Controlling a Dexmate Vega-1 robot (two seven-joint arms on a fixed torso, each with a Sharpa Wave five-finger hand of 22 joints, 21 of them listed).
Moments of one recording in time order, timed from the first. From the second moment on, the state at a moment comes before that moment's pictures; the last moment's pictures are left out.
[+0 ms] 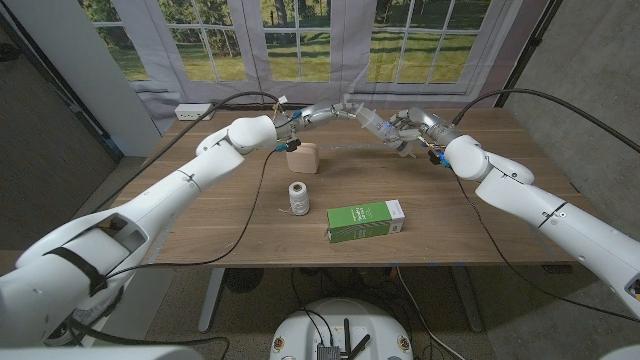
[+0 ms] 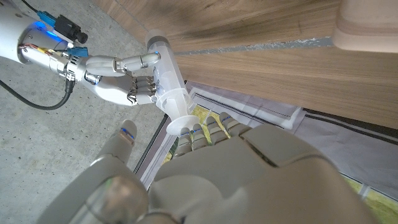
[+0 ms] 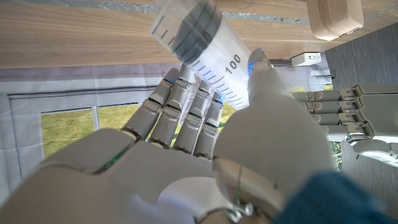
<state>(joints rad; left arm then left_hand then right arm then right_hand) 0.42 0.60 0.70 -1.46 -0.08 -0.20 -0.38 0.08 0.10 0.69 -0.07 0.18 0.04 -0.02 0.18 0.17 0.00 -0.05 0.19 0.17 -0.02 -0.03 0.18 0.16 -0.06 -0.04 0.19 0.16 -0.71 -0.83 -0.56 -1.81 -0.19 -0.23 -0.07 1.03 -0.02 0.33 -0.17 0.22 0.72 -0.11 0.47 0.20 0.86 -0.12 0.35 0.35 0.77 -0.08 0.53 0.38 0.65 -0.06 0.21 0.17</state>
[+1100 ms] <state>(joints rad) 0.40 0.56 0.72 -1.38 -0.08 -0.24 -0.39 0.08 0.10 0.69 -0.07 0.18 0.03 -0.02 0.17 0.17 0.00 -0.05 0.19 0.17 -0.02 -0.03 0.18 0.16 -0.06 -0.04 0.19 0.16 -0.72 -0.83 -0.55 -1.82 -0.18 -0.24 -0.08 1.03 -0.02 0.33 -0.17 0.22 0.72 -0.11 0.46 0.20 0.87 -0.12 0.34 0.35 0.79 -0.08 0.53 0.39 0.65 -0.06 0.21 0.17</state>
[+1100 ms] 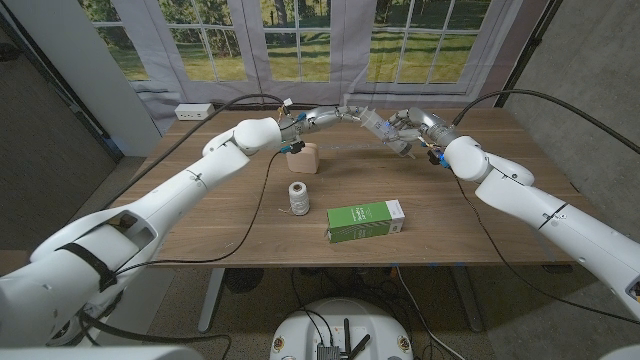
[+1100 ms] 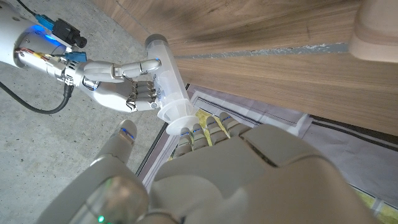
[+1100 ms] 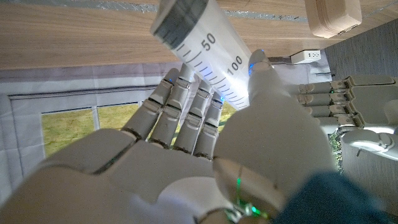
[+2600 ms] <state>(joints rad) 0.46 0.64 0.66 -1.53 -0.04 -0.19 -0.30 0.09 0.11 0.69 -0.07 0.18 0.04 -0.03 0.19 0.17 0.00 -0.05 0.19 0.17 -0.02 -0.03 0.18 0.16 -0.04 -0.04 0.19 0.16 -0.72 -0.83 -0.56 -1.80 -0.17 -0.24 -0.08 1.03 -0.02 0.33 -0.17 0.22 0.72 -0.10 0.46 0.20 0.87 -0.12 0.34 0.36 0.79 -0.09 0.51 0.40 0.65 -0.06 0.20 0.17</state>
